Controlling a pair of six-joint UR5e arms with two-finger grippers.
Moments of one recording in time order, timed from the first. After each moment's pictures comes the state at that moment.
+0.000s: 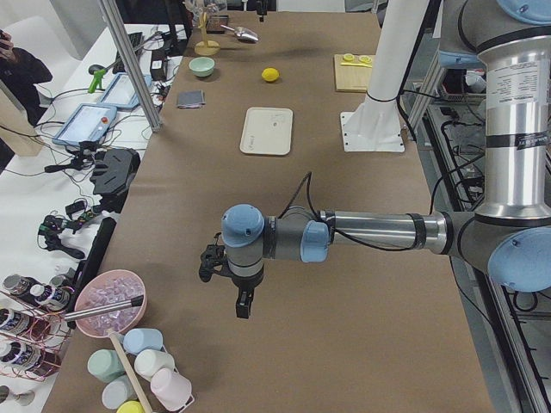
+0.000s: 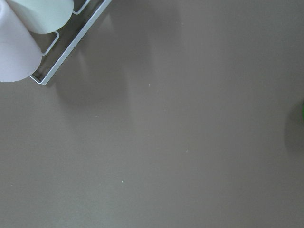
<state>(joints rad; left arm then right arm) -1.54 -1.48 -1.69 -1.62 -2.28 0.02 1.35 -1.44 1.69 -1.72 2.42 0.34</state>
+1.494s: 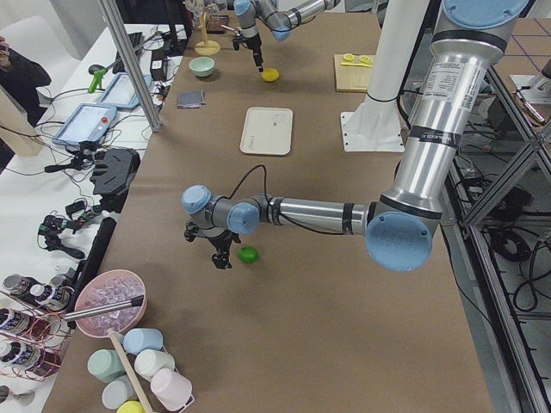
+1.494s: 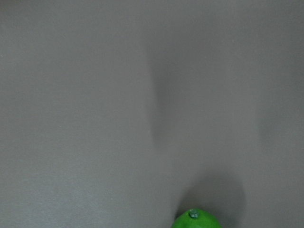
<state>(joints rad) -1.18 -1.81 -1.32 -1.69 -2.37 -0.14 0.95 -1.17 1.54 -1.63 2.38 0.56</state>
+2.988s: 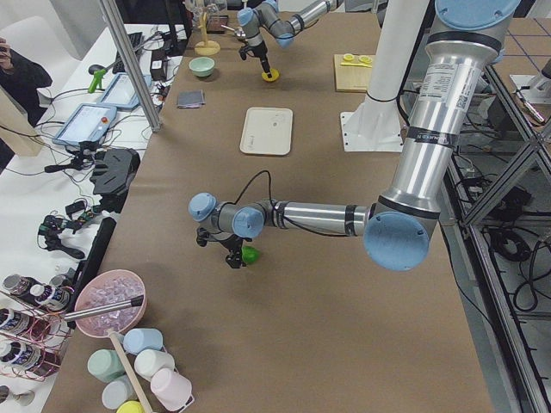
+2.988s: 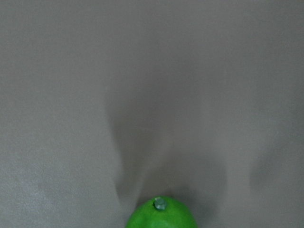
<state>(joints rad) -1.12 -1.80 -1.31 -1.68 -2.45 -0.21 0.89 -1.20 1.50 -1.63 2.42 0.47</state>
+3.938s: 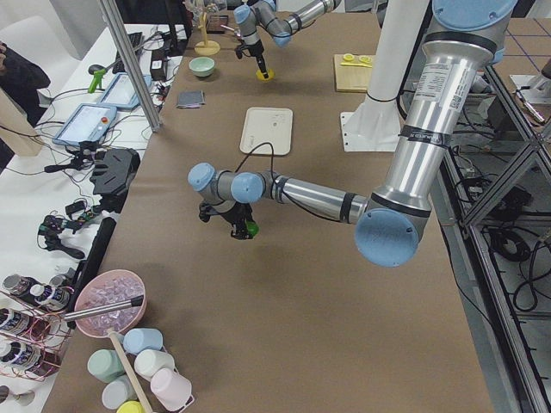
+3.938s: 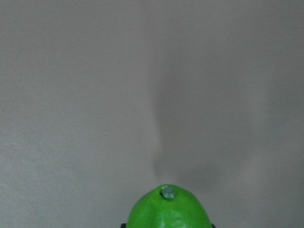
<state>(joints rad) -1.10 -1.88 -1.53 -1.32 -2.45 -0.21 0.91 -1.11 1.51 -1.63 2.45 0.57</state>
